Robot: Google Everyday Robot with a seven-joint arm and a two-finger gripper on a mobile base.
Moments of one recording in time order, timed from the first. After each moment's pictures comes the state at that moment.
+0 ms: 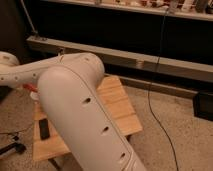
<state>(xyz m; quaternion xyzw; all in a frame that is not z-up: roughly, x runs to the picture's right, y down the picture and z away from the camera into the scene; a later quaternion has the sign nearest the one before) -0.455 -0.034 0.787 -0.11 -0.12 0.22 0.96</state>
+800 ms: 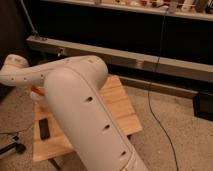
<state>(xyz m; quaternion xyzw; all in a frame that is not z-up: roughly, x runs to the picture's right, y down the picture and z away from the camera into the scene) -0.422 0.002 0.820 -0.16 -0.09 0.23 0.95</state>
